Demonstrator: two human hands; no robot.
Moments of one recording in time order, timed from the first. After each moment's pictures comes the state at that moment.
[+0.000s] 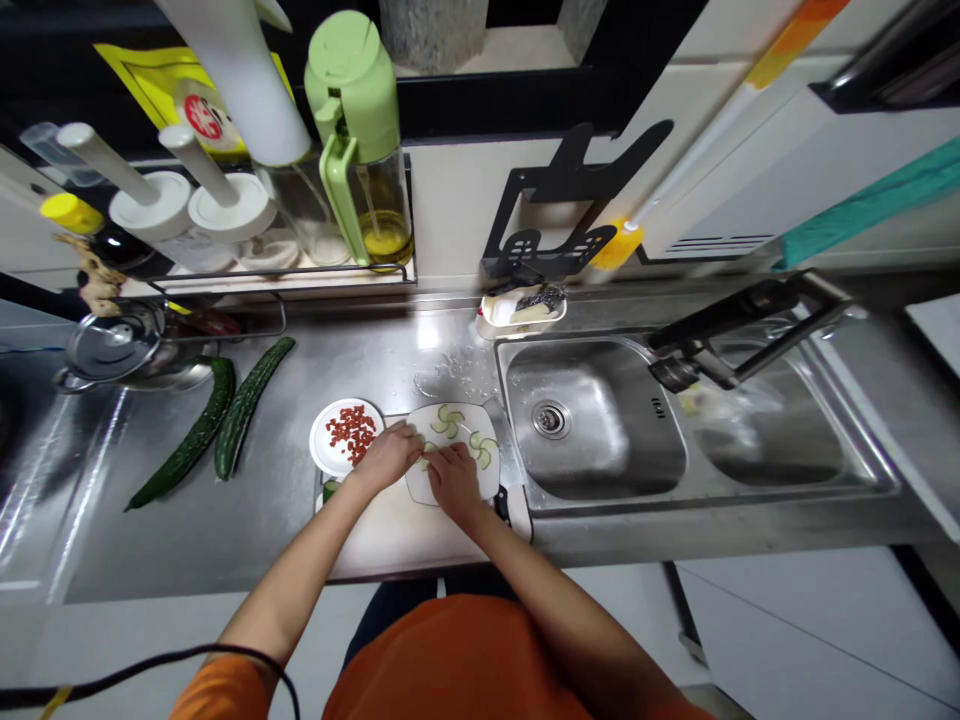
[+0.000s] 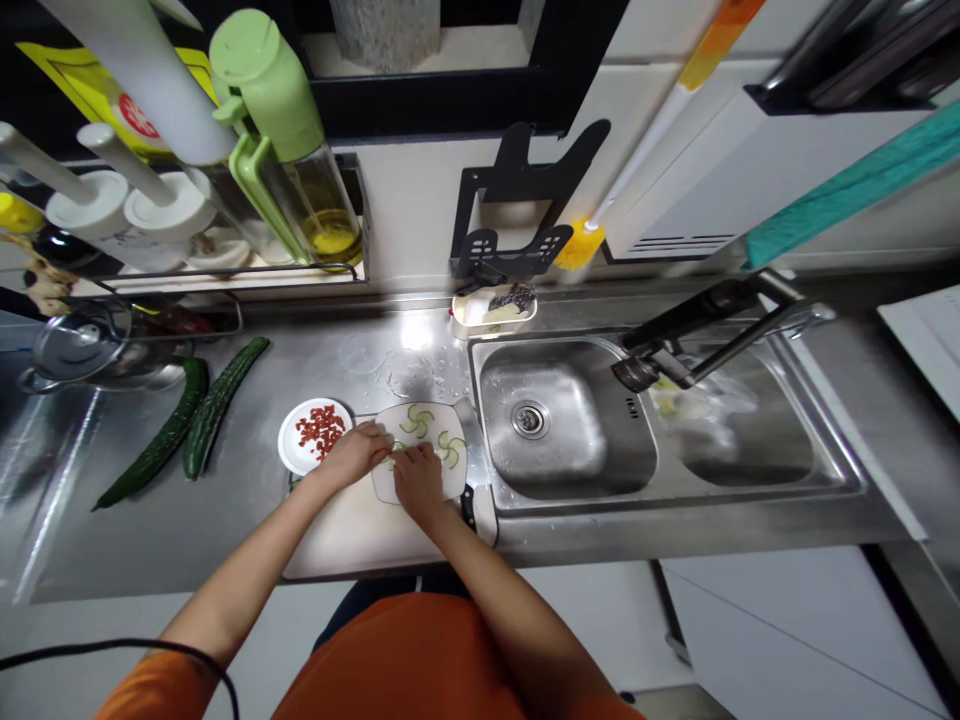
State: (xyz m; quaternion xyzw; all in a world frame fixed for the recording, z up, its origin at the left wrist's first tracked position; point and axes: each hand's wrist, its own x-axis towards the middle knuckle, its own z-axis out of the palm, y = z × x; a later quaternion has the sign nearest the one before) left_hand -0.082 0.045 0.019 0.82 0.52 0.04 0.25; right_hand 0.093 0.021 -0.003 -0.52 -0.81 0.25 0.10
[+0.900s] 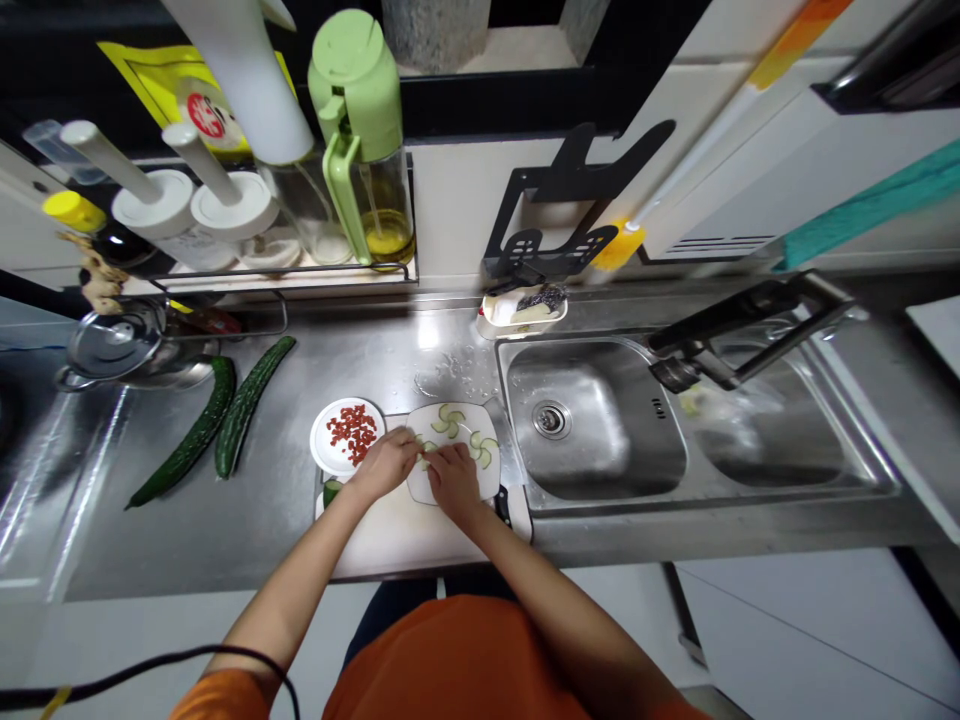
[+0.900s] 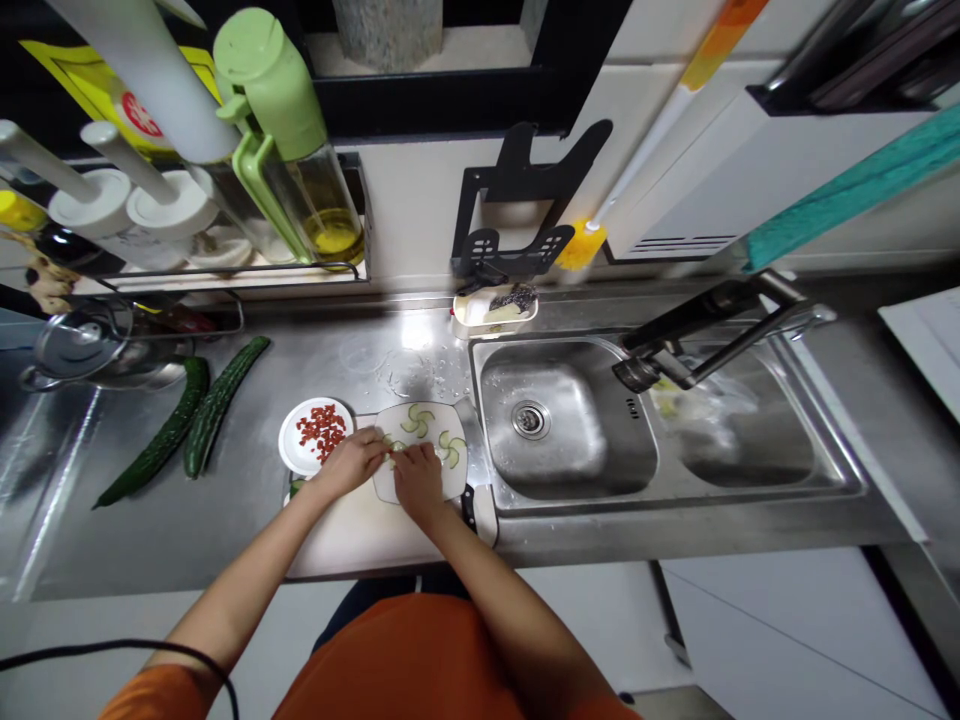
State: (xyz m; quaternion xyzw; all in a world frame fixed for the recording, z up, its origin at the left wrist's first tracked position) left_hand -0.082 0.028 0.017 0.80 0.53 0.10 0.25; right_hand 0.093 0.017 -0.013 -0.51 -0.81 0.24 0.14
